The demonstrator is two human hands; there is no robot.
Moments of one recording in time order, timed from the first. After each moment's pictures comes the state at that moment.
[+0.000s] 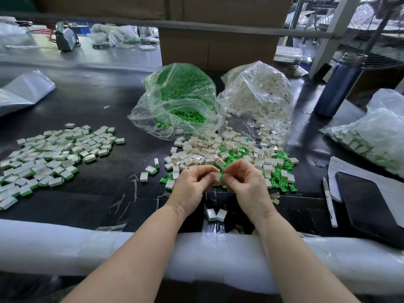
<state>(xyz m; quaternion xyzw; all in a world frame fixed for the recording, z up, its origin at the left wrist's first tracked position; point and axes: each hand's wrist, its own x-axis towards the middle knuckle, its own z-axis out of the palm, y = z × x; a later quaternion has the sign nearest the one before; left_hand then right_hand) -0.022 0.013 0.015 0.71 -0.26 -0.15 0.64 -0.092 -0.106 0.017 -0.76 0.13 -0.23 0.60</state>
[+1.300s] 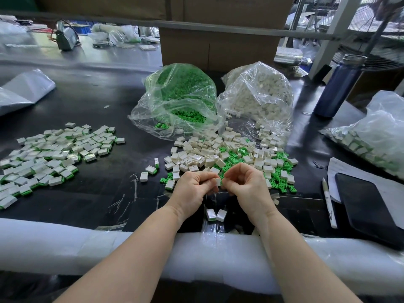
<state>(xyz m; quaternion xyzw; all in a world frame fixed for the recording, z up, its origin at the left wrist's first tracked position) -0.022 0.014 0.011 0.72 -0.27 -0.18 0.62 -0.093 -0.110 0.015 -0.76 0.14 -0.22 0.60</state>
